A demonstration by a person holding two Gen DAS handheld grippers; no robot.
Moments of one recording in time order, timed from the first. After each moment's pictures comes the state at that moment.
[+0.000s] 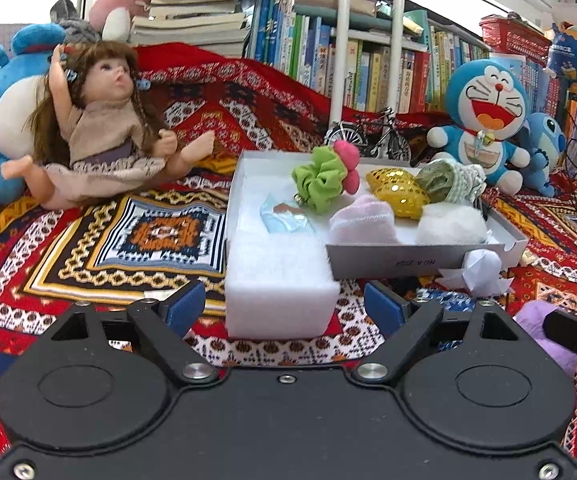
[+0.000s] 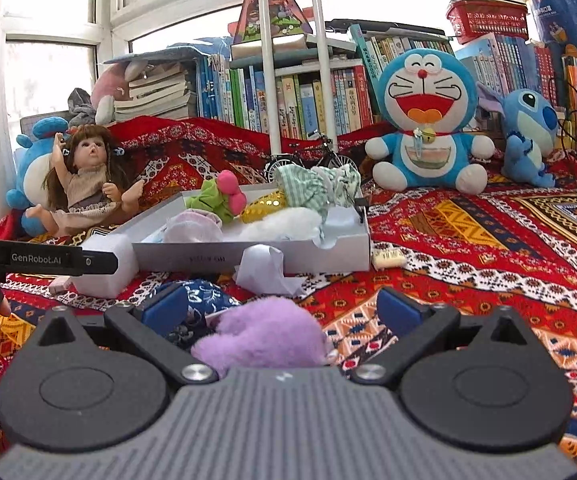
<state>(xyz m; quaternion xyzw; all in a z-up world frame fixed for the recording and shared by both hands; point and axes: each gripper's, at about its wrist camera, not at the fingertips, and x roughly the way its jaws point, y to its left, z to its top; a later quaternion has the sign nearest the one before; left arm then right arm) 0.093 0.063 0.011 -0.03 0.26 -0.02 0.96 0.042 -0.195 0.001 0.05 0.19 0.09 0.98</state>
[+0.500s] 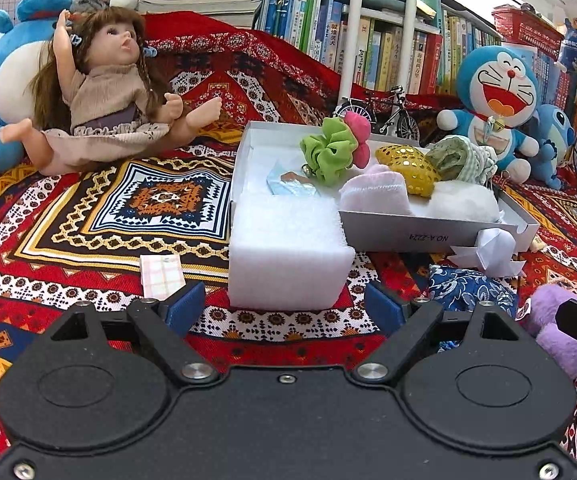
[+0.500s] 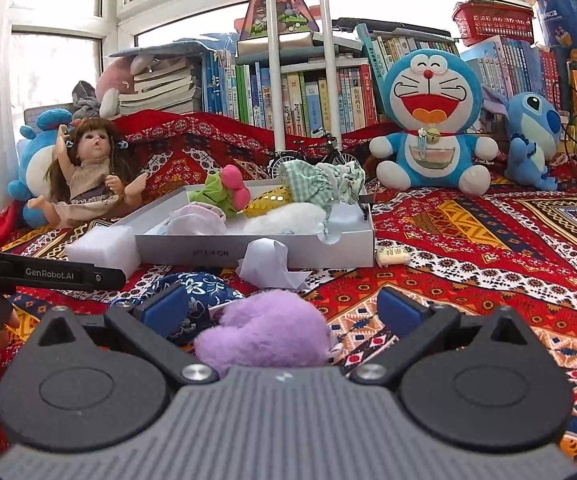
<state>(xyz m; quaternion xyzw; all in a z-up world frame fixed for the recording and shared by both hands) 0.098 0.068 -0.009 -0.05 0.29 -0.02 0.96 0.042 -0.191 -0.002 0.04 0.20 0.09 0.98</state>
